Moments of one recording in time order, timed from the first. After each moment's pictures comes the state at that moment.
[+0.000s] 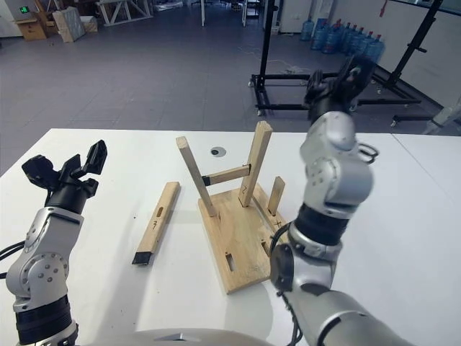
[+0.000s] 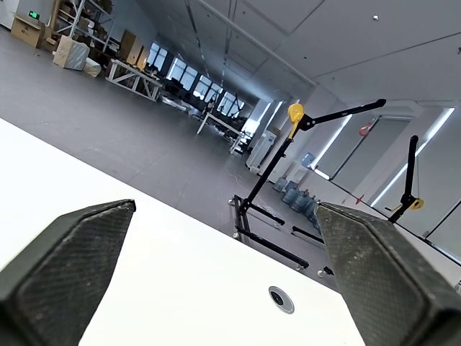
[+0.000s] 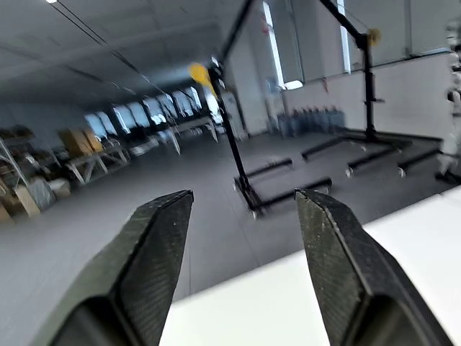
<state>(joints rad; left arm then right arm) -0.05 0.18 0.37 -0.51 -0.78 0.50 0.09 -0.83 -0.15 -0.42 -0.34 0.26 0.95 -0.18</state>
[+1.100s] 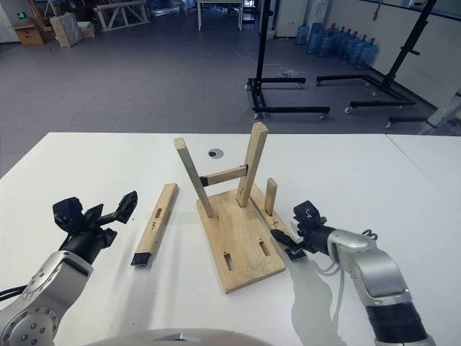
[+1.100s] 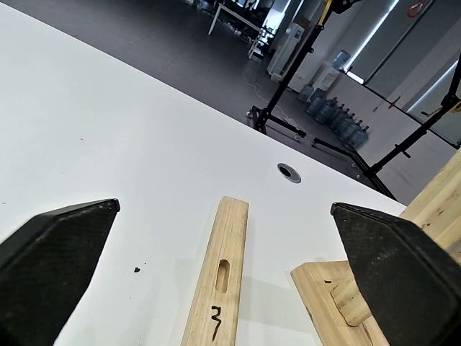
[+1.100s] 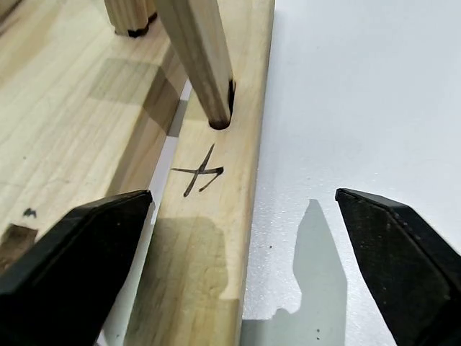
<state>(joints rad) 0.28 0.19 0.26 -0.80 -0.87 0.76 0.25 0.02 -0.64 -0.03 -0.26 0.33 0.84 0.56</state>
